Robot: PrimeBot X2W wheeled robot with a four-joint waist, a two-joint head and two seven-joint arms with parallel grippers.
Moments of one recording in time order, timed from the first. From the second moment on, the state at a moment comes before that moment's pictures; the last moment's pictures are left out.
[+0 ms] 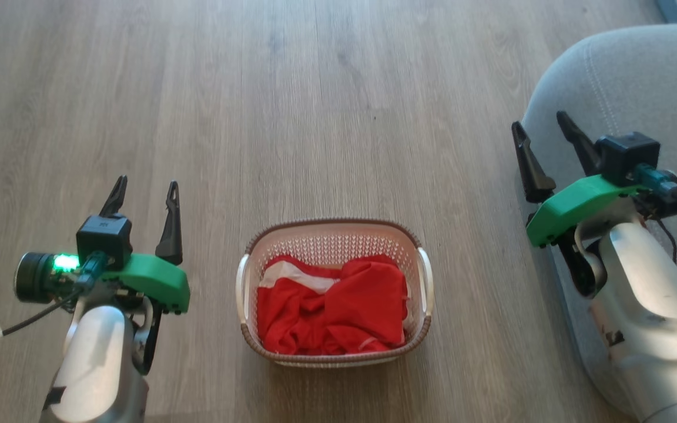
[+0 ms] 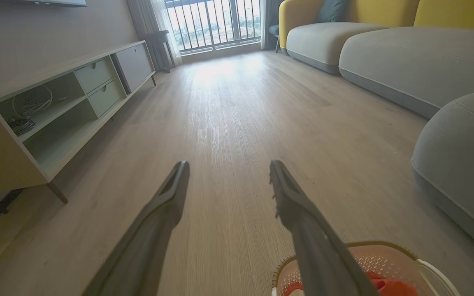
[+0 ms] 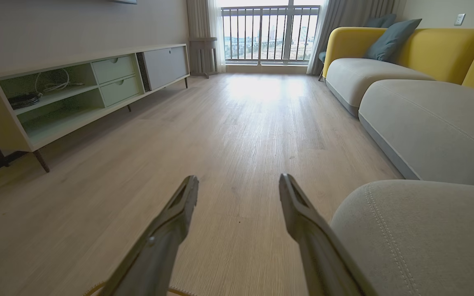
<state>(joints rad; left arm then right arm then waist) -0.33 0.10 -0.05 0.41 -0.02 0.00 -0.25 -0.59 -0.19 0.21 0.69 0.30 0.13 -0.25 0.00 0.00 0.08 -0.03</state>
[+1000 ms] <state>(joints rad) -0.67 0.03 -0.36 0.42 -0.29 0.02 -0.25 -0.77 -0.20 0.01 0.30 0.26 0.13 -0.25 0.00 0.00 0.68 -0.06</state>
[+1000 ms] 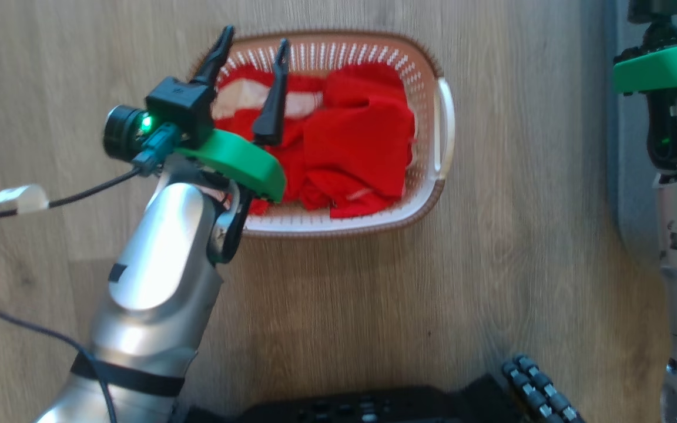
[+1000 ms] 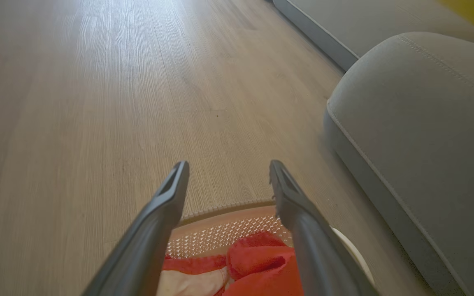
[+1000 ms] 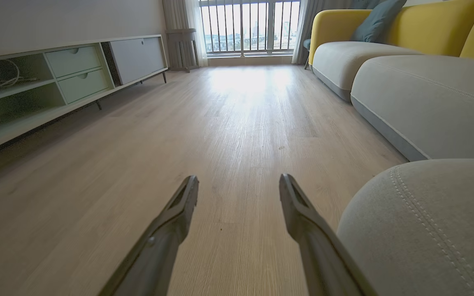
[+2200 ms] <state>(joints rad) -1.15 0.04 -1.01 1.01 -0.59 0.04 -0.18 -0.88 -0.11 0.11 0.23 0.27 0.13 -0.26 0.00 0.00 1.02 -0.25</state>
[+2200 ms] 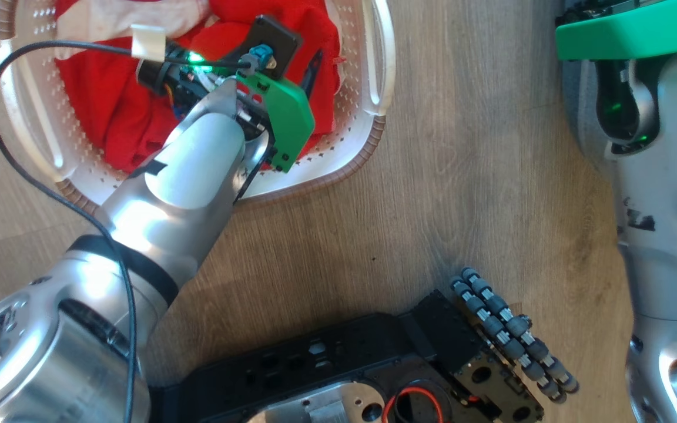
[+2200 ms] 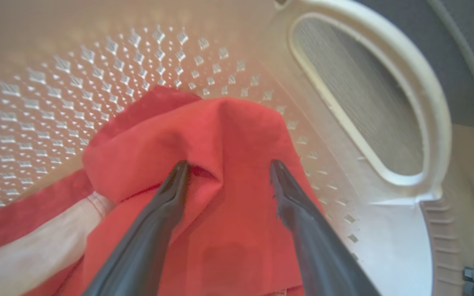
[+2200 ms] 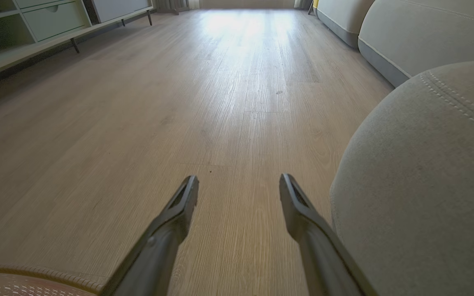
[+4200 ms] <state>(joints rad) -0.80 0.05 -0.90 0.82 -0.63 0.07 -0.25 -0.50 -0.13 0.13 0.42 0.25 0.13 -0.26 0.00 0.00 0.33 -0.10</state>
